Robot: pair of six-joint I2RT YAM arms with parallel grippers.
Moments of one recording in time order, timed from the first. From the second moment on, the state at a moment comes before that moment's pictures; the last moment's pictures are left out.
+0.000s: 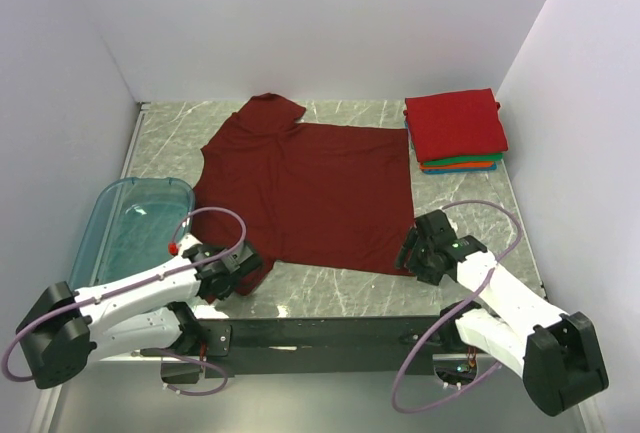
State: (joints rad) left arm -0.90 1.02 0.51 -0.99 -0.51 -1.87; right arm 0.36 0.94 0.44 -0.66 0.04 0.81
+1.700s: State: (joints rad) left arm -0.59 1.29 1.02 -0.84 -0.74 -1.33; right arm 0.27 1.15 0.81 -0.65 0.11 0.67
